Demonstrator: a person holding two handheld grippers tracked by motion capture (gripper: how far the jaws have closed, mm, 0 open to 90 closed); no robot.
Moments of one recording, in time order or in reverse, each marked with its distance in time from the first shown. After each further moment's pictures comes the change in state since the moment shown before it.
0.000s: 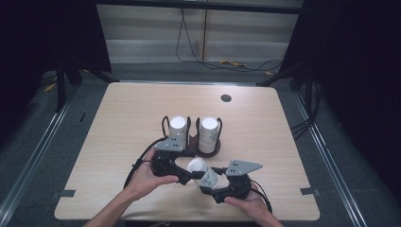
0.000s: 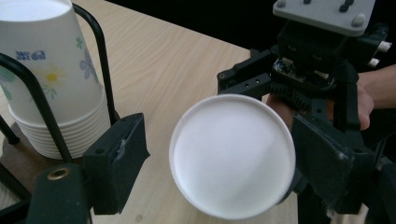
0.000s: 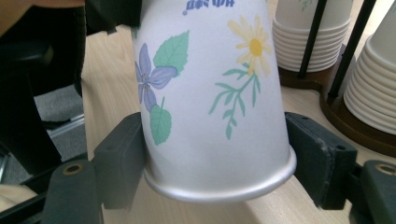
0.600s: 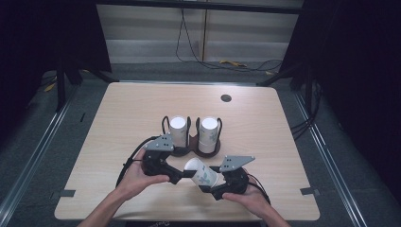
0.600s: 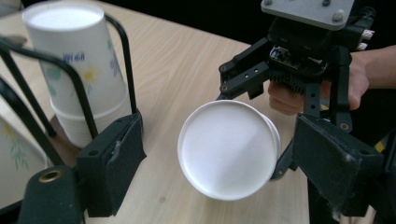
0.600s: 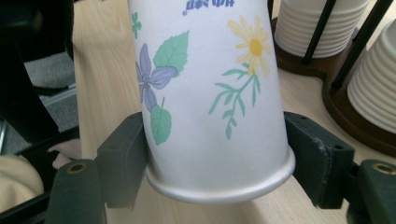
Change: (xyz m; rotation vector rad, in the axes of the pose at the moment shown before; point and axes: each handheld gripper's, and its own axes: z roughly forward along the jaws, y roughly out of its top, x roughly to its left) left arm 0.006 -0.006 -0.020 0.029 0.030 0.025; right arm -0.006 0.015 0.007 0.144 0.015 -0.047
